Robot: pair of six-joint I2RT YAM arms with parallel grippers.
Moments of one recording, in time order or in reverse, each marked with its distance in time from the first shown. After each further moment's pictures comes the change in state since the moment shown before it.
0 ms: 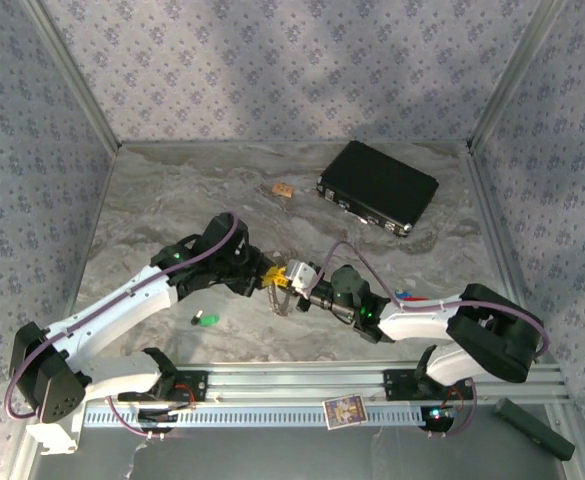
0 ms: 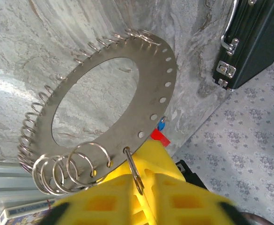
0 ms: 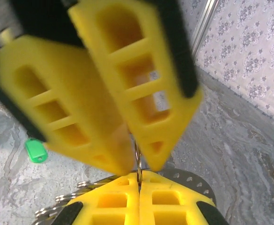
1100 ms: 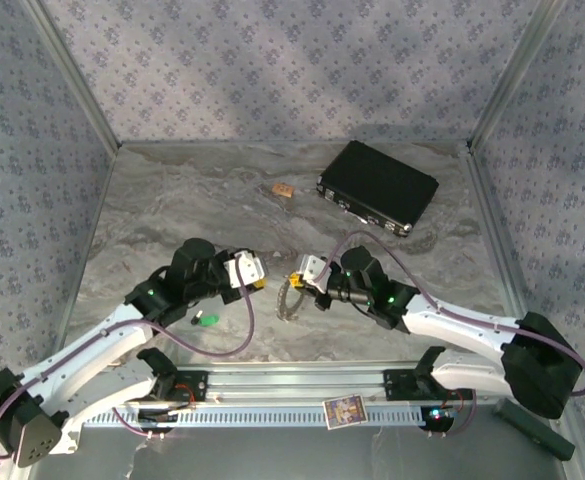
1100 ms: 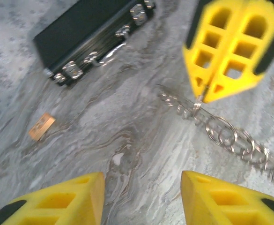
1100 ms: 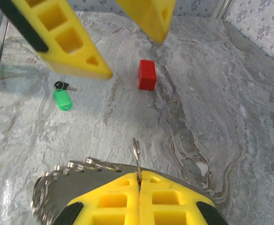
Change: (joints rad) left arm 0.042 -0.270 -0.303 0.312 -0.047 2.335; right arm -0.125 -0.273 0.124 -0.668 -0.204 -0.092
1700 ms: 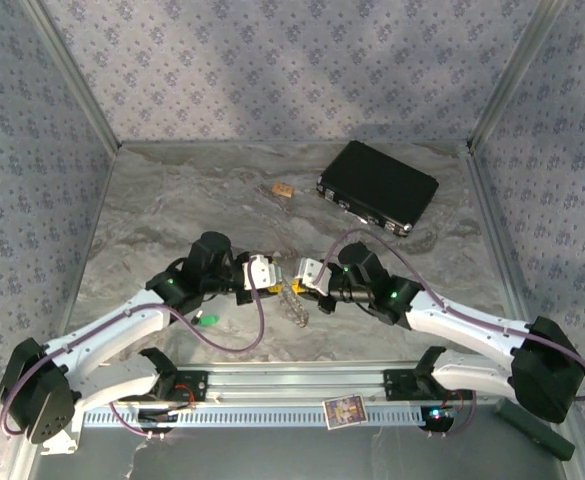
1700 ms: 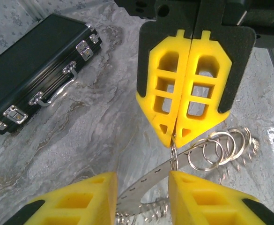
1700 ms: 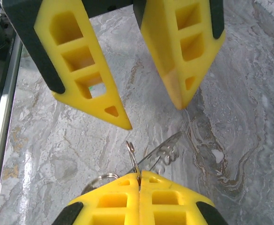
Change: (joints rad) left arm -0.003 0.149 0.003 0.135 0.243 0.025; right arm -0.001 -0.021 0.071 -0.201 -0.048 -0.058
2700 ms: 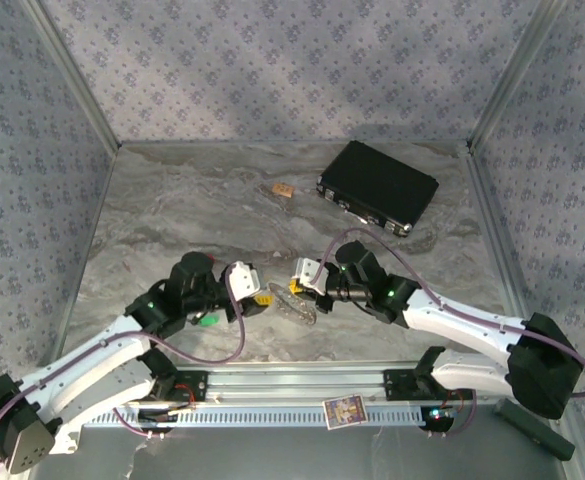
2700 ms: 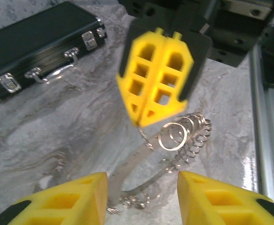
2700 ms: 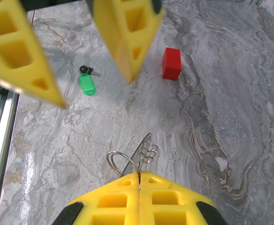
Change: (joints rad) left arm -0.047 -0.252 -0.146 -0.031 -0.070 -0.297; right arm 0.007 0.027 0.009 0.024 -0.018 0.003
